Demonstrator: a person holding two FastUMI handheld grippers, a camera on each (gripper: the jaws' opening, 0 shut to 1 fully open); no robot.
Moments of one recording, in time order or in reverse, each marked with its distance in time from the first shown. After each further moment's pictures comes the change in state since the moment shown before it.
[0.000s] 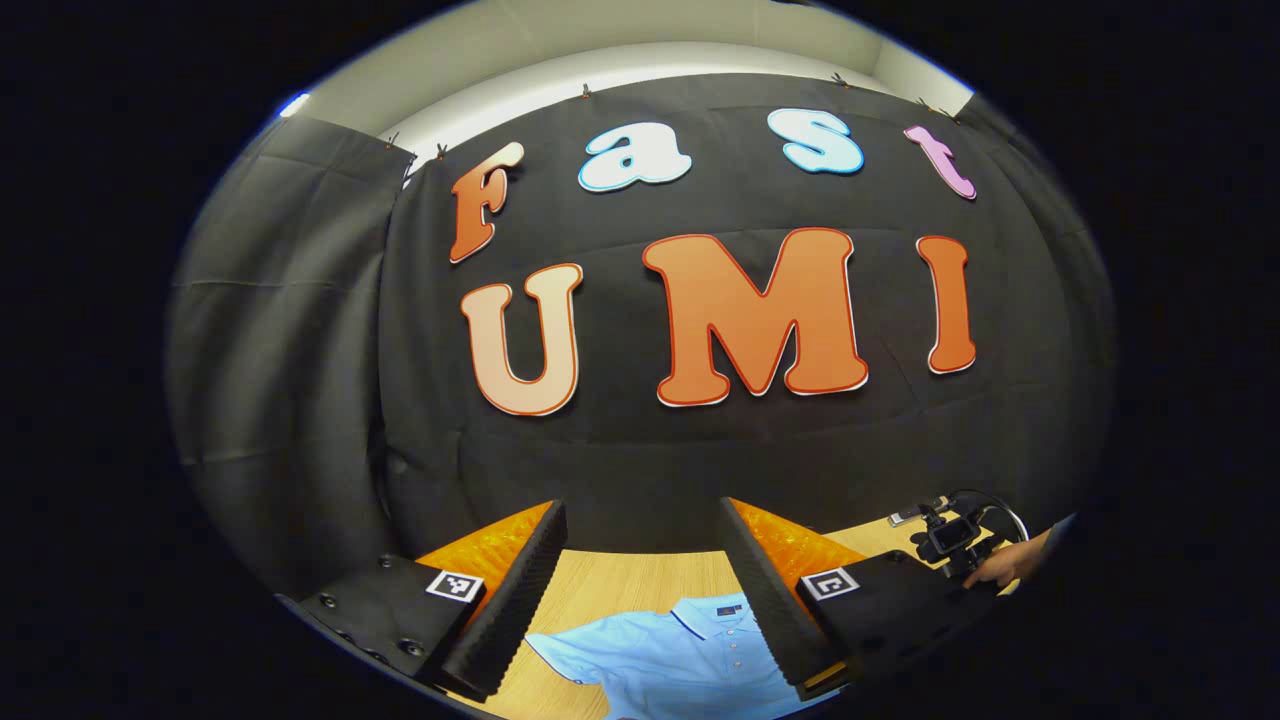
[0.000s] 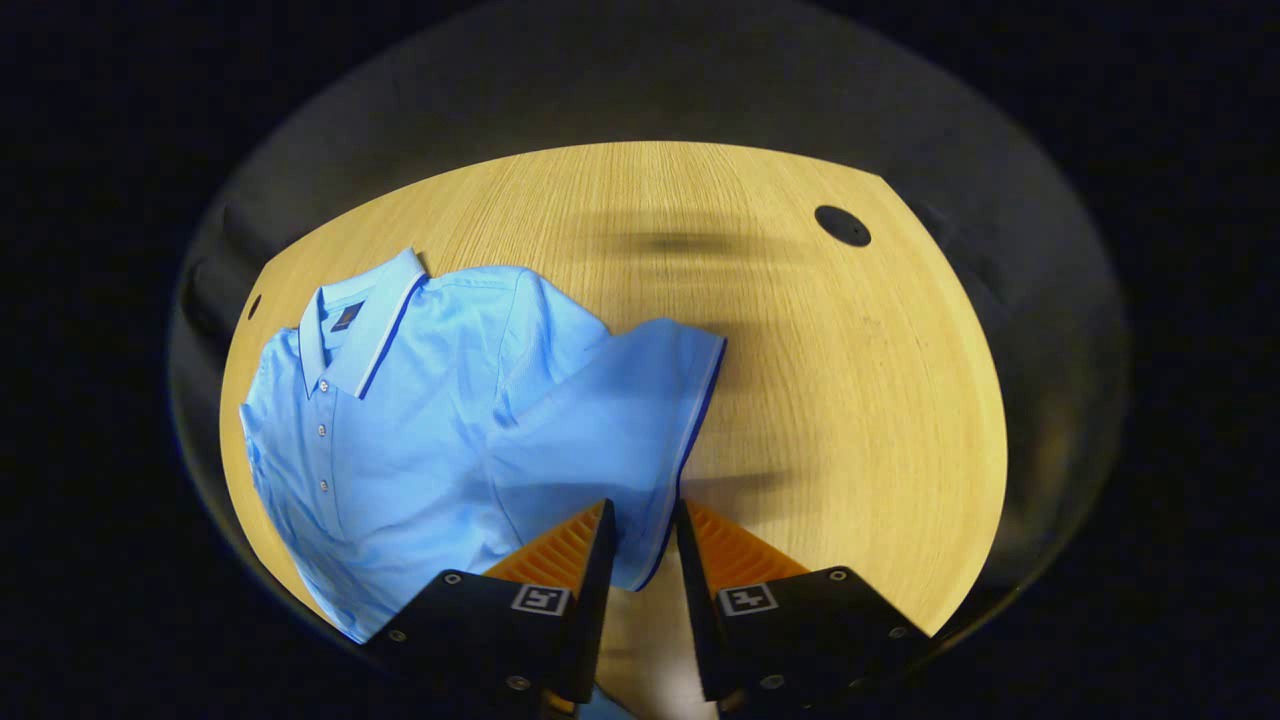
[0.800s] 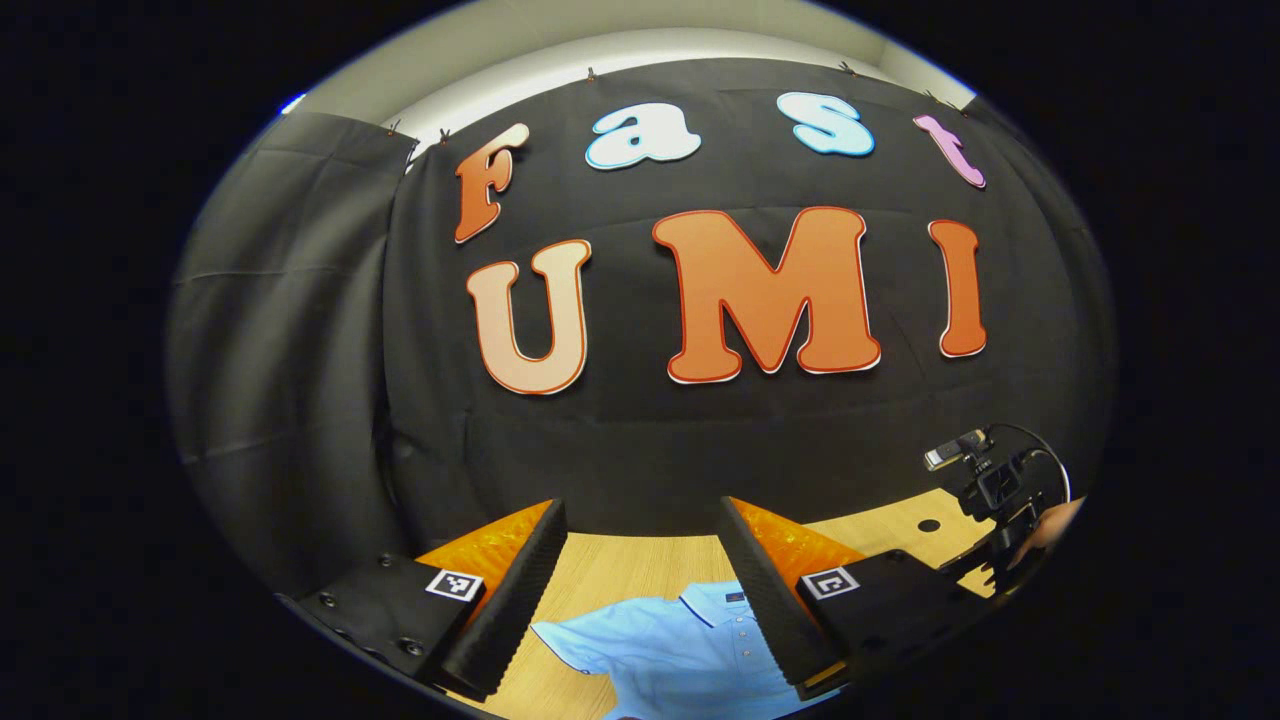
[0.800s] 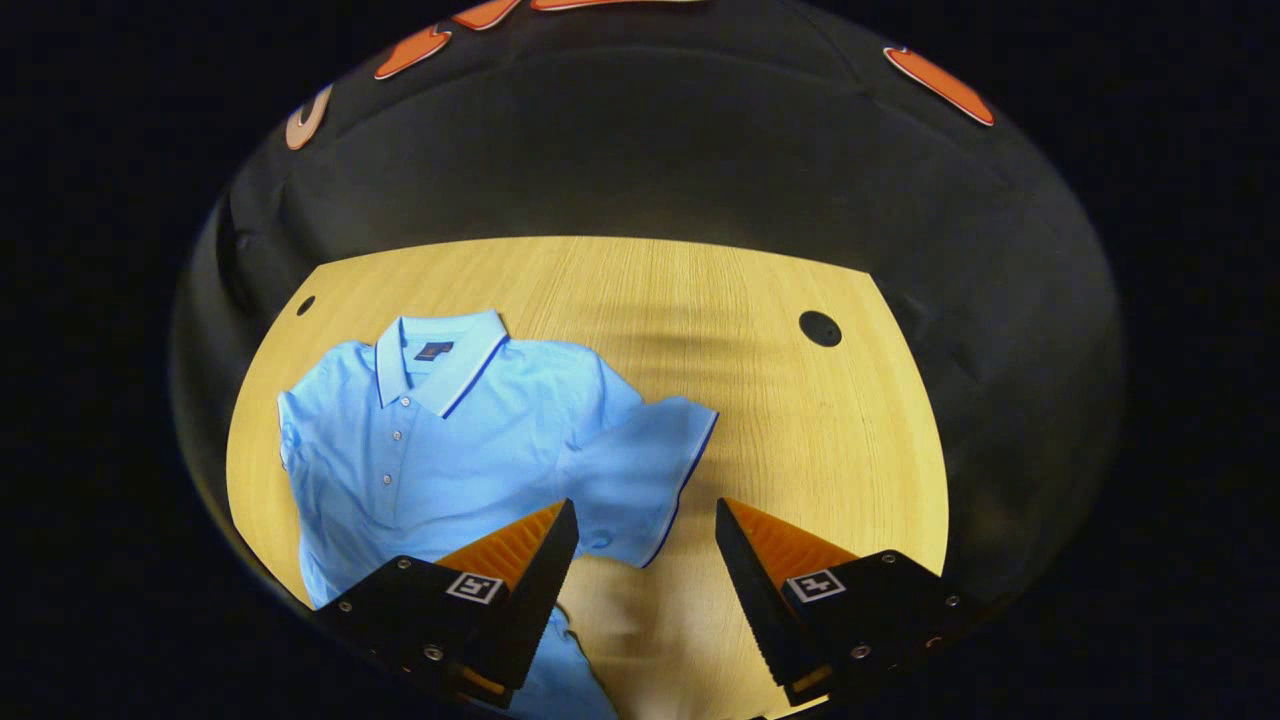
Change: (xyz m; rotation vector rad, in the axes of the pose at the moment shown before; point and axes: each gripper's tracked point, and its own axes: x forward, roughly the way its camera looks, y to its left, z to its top) left arm 0.007 0.008 -0.013 0.001 0.044 0.010; right arm -0.065 0.003 0.024 -0.133 -0.197 0.014
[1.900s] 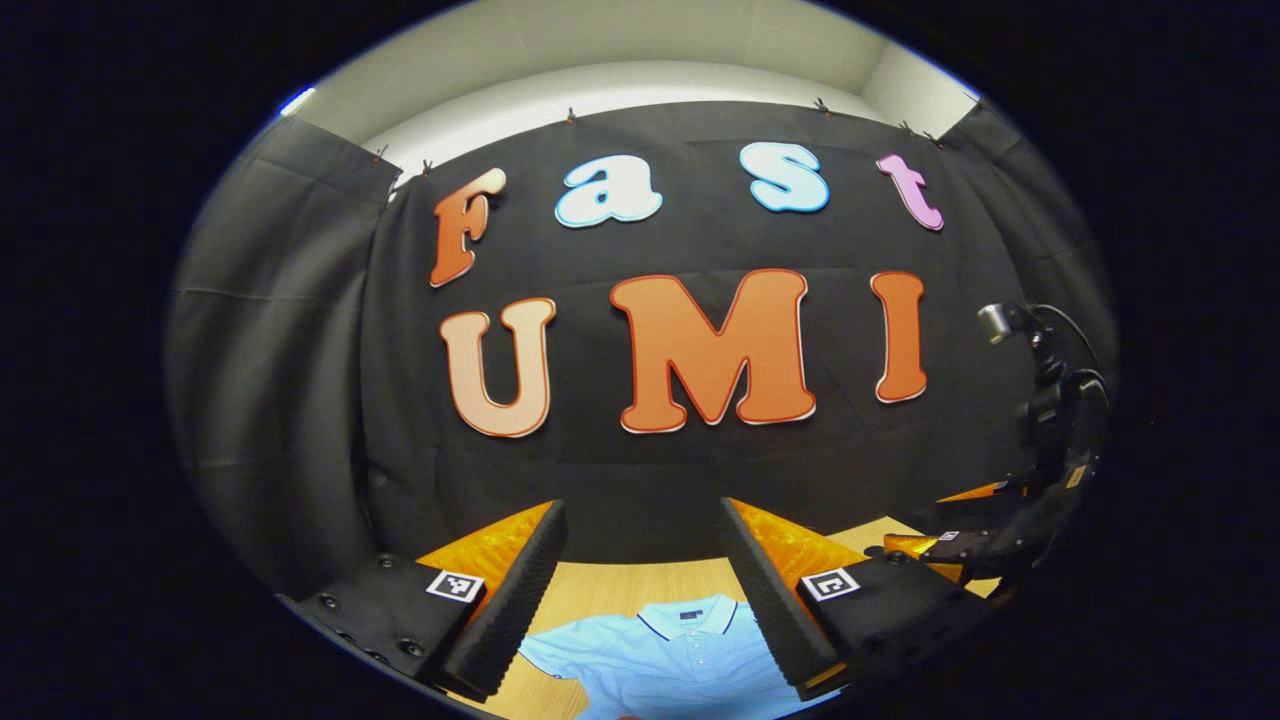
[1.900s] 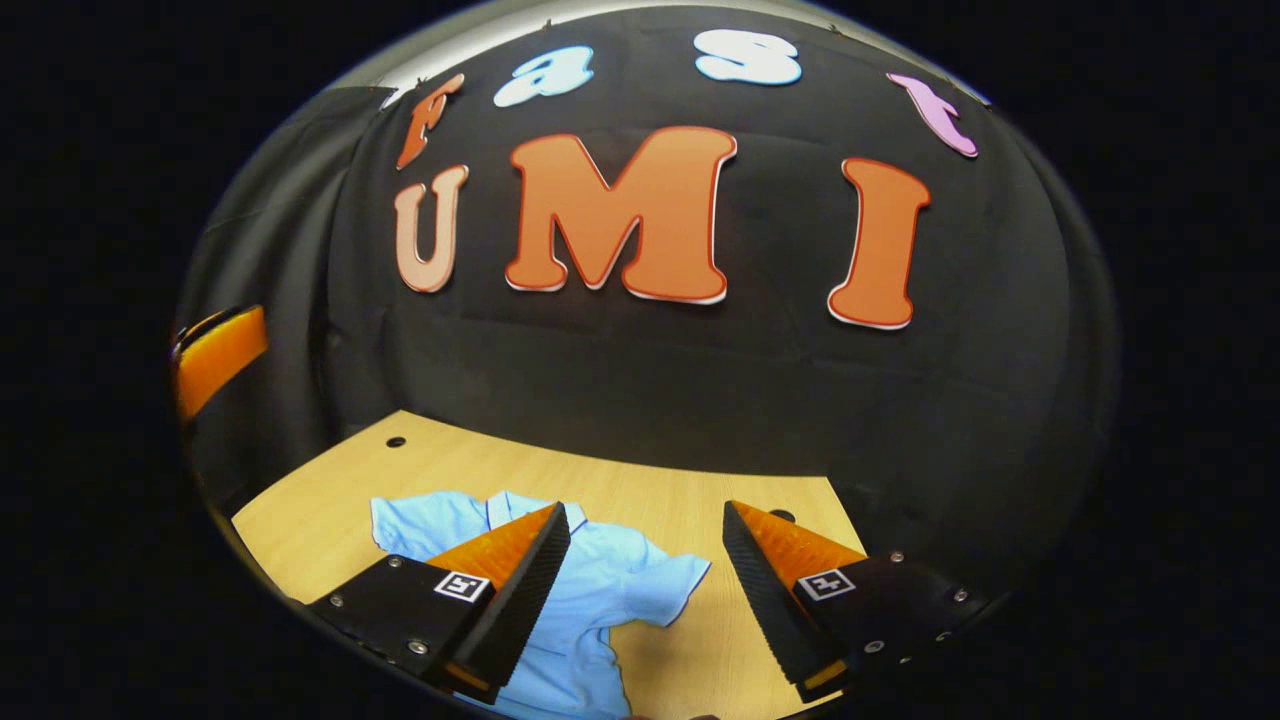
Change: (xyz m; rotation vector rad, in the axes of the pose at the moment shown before) left arm -0.056 -0.036 0.041 -0.004 -0.096 -0.127; right arm -0.208 0.031 0.058 -0.041 -0.685 0.004
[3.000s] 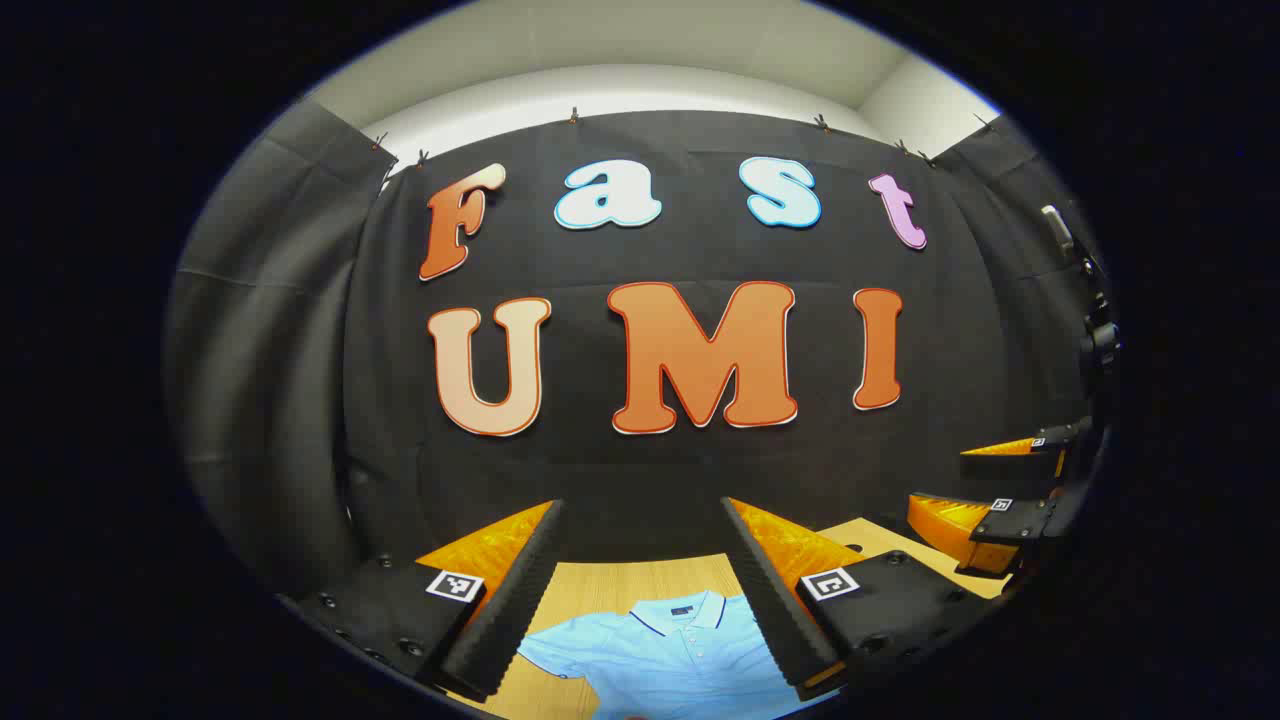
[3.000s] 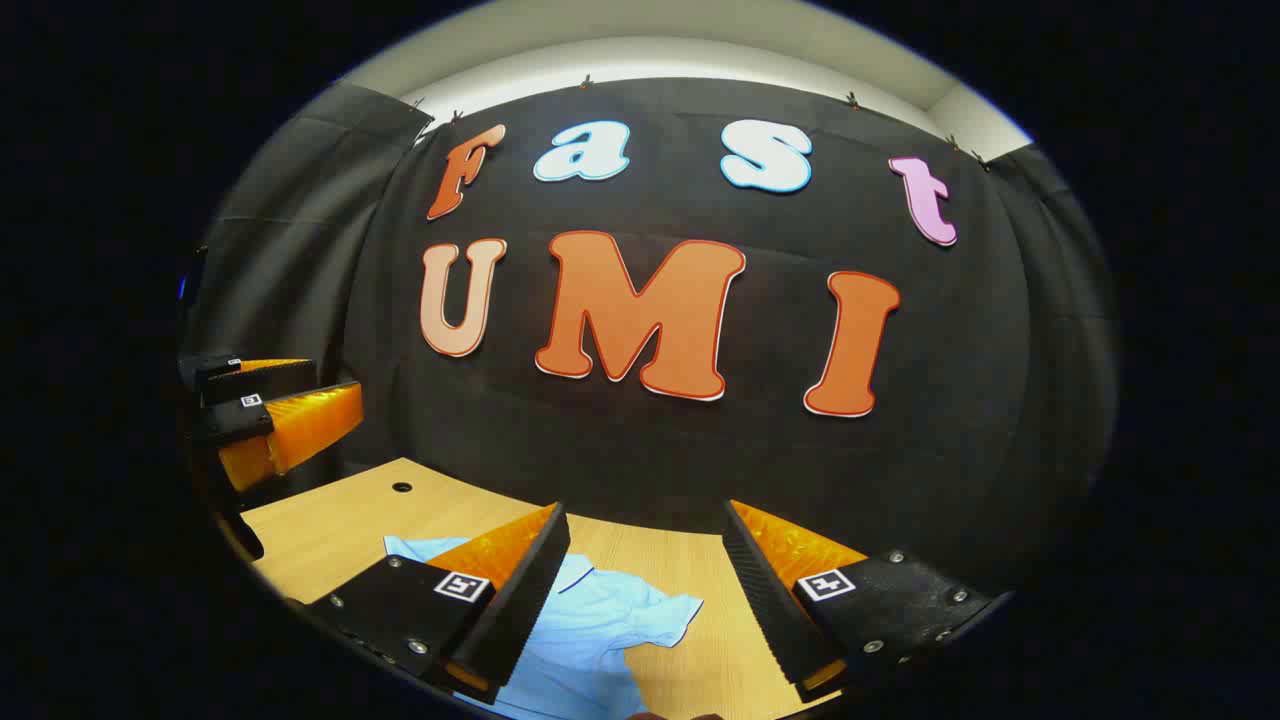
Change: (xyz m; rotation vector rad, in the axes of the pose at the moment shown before) left arm -0.022 0.030 0.011 -0.044 -0.025 -0.076; right arm -0.097 0.047 0.061 -0.046 -0.285 -0.049
